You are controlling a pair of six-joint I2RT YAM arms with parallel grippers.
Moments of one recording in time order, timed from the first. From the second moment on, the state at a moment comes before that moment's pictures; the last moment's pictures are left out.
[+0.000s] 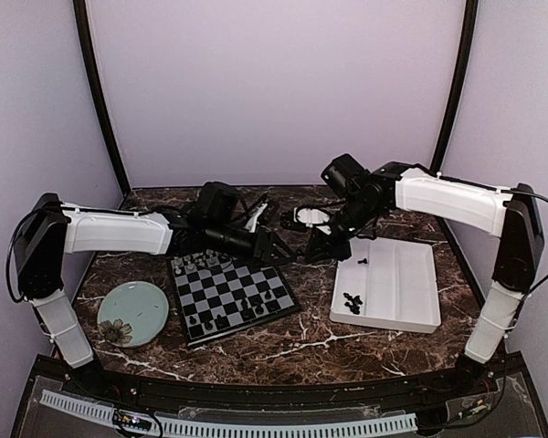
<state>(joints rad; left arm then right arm) -0.80 1.75 1.17 -0.01 0.62 -0.66 0.74 1.77 1.51 -0.86 -0.44 -0.71</state>
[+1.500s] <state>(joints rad) -0.79 1.80 1.18 0.12 0.68 -0.71 0.78 1.76 1.52 -0.89 -0.38 -0.71</state>
